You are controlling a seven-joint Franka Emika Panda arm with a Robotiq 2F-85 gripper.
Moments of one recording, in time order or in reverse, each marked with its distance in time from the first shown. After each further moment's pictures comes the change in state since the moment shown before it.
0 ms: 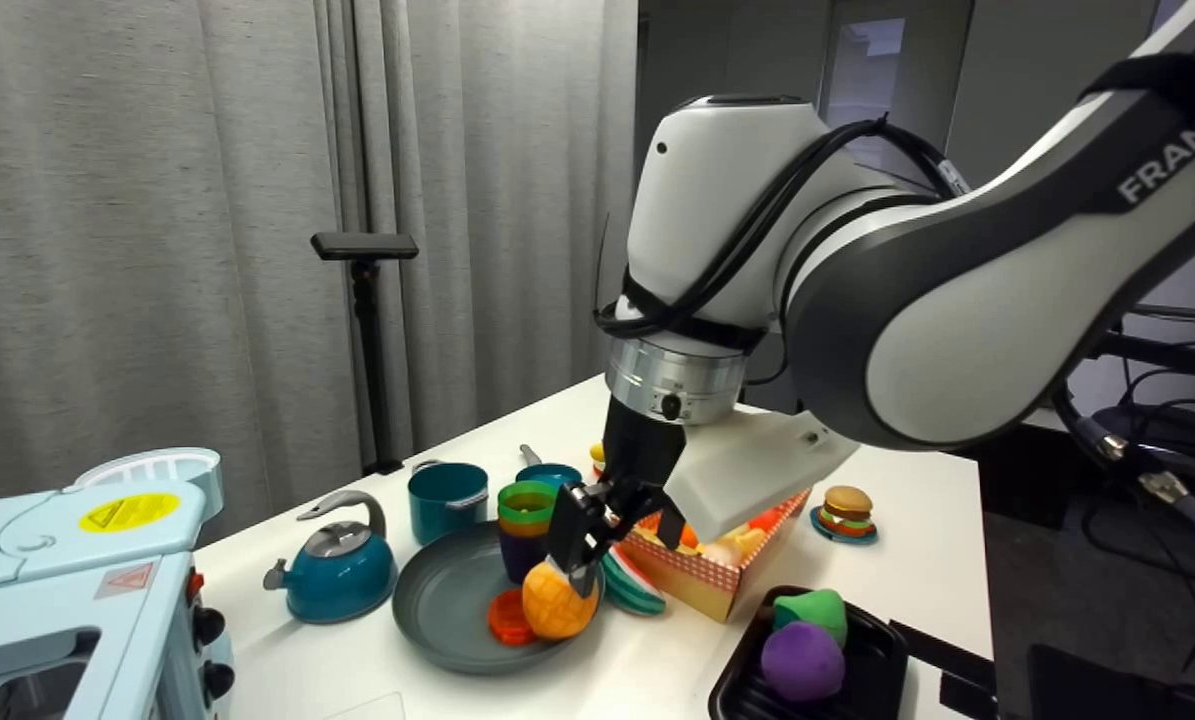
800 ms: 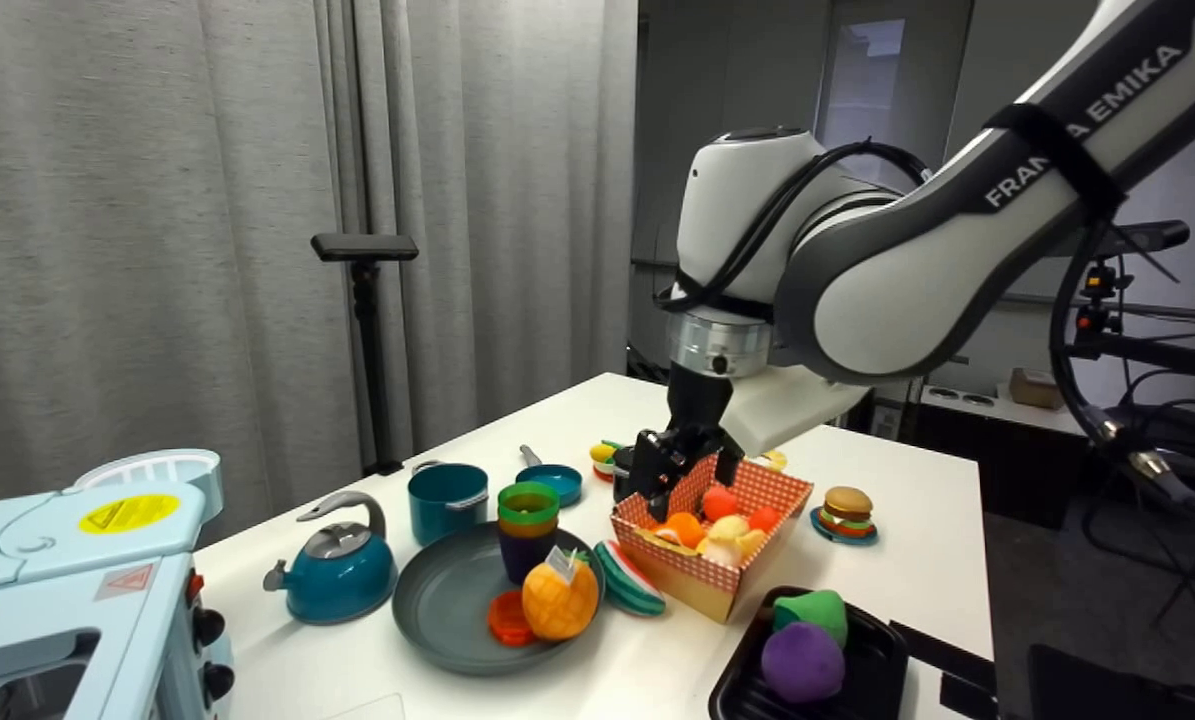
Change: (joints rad) arm -0.059 0.002 -0.175 0.014 -0.033 -0.060 -0.166
